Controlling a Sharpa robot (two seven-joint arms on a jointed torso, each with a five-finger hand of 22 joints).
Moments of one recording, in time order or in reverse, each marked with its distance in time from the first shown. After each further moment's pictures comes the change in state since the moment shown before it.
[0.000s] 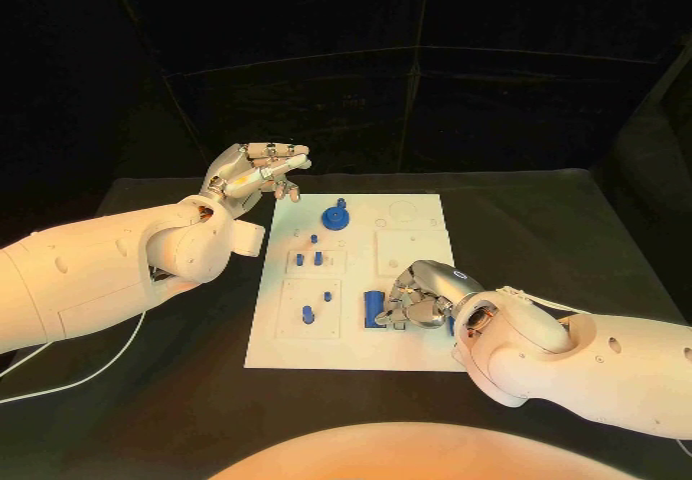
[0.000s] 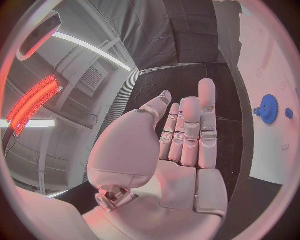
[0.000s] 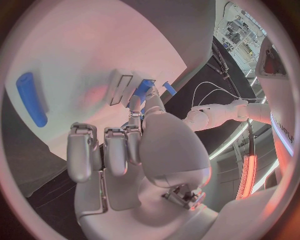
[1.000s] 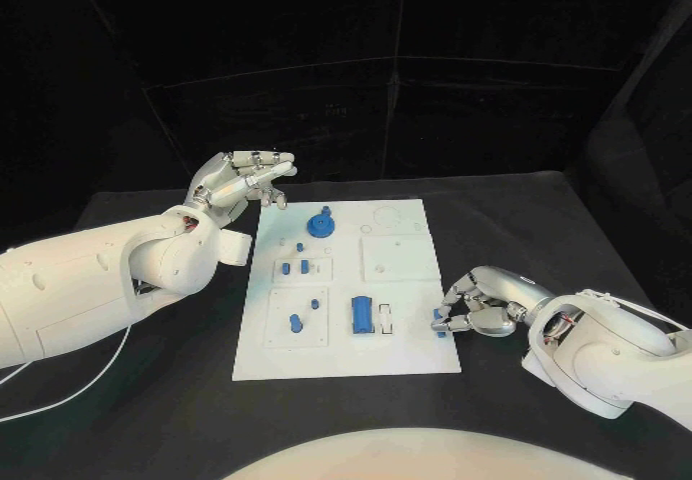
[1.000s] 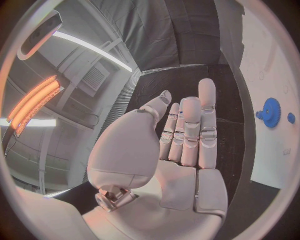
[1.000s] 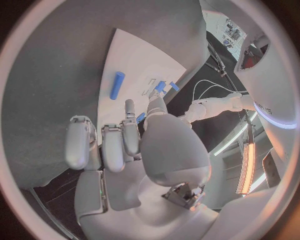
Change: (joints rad) left arm 0.000 -0.008 0.000 0.006 0.001 -0.002 0.002; left_hand 0.000 0.000 0.000 0.000 0.000 0.000 0.000 0.004 0.000 0.000 0.000 0.000 -0.001 0.000 0.000 0.000 0.000 0.000 0.000 0.000 0.000 -0.001; right arm 0.009 -0.338 -0.001 0.104 0.110 0.080 0.219; right_hand -0.048 0.021 -0.085 0.052 0.166 -0.062 0.062 -0.182 -0.063 -0.052 0.051 -0.165 0.006 -0.002 0.048 -0.096 -0.014 0.000 -0.079 0.043 -0.104 0.000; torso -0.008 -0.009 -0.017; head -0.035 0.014
